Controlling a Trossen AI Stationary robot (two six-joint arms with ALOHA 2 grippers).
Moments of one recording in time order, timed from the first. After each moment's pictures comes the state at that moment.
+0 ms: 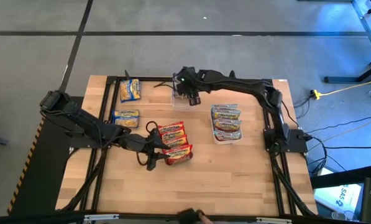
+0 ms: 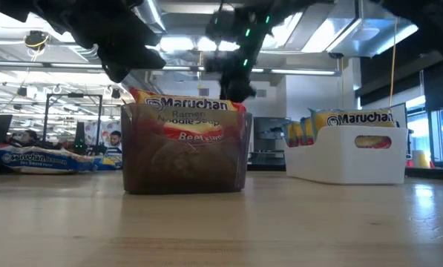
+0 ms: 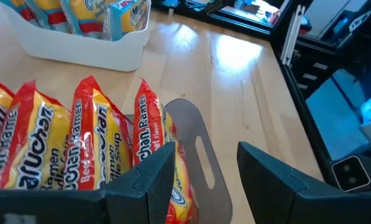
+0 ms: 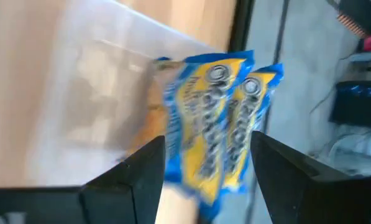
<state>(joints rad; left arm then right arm) -0.37 1.26 0.59 0.23 -0.27 -0.45 -0.36 2.09 1.87 -0.78 0.27 -0.75</state>
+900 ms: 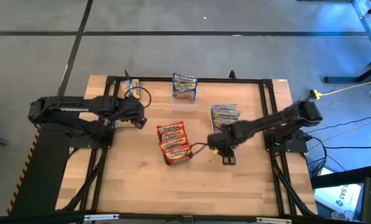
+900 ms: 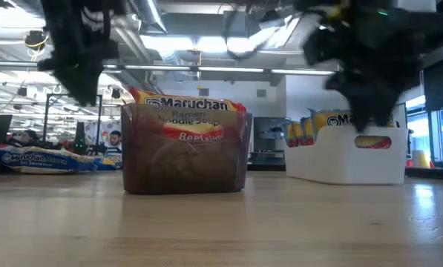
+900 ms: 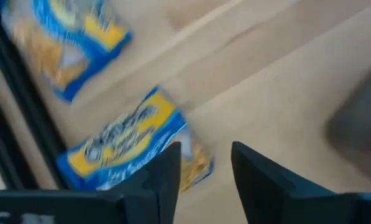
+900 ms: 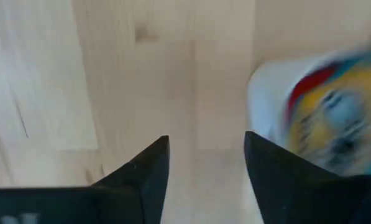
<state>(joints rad) 0.12 1.06 0.87 -1.10 -0.38 -0.88 0.22 1.63 1.17 -1.00 -0.05 0.23</state>
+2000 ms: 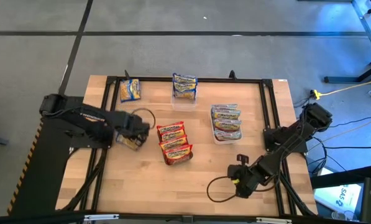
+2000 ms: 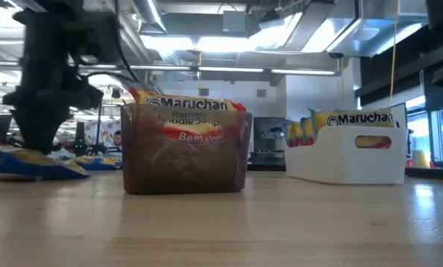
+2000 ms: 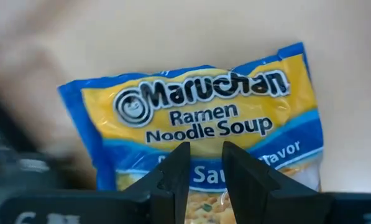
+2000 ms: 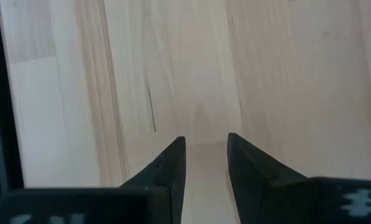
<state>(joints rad) -0.04 1.28 0.66 -0.97 -0.11 -1.07 0.78 1.55 0.90 -0.59 0.19 0.92</state>
